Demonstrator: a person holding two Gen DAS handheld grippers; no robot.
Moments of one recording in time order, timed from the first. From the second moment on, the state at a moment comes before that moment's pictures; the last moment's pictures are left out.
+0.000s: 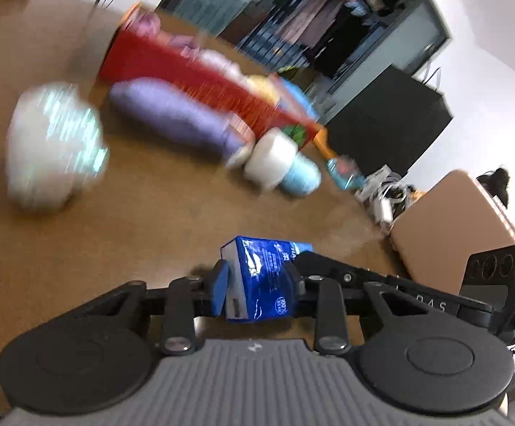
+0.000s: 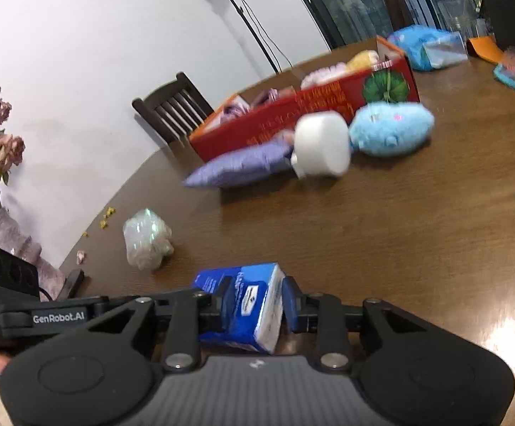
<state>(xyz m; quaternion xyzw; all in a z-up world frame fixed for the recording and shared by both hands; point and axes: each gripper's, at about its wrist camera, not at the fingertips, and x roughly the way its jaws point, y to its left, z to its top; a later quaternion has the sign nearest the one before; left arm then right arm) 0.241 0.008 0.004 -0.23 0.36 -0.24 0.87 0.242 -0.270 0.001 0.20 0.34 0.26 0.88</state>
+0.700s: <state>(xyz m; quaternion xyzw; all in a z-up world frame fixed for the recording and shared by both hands) 0.552 0.012 0.053 -0.21 0.41 -0.13 0.88 0.576 -0.200 0.040 0.10 0.37 0.17 0.91</state>
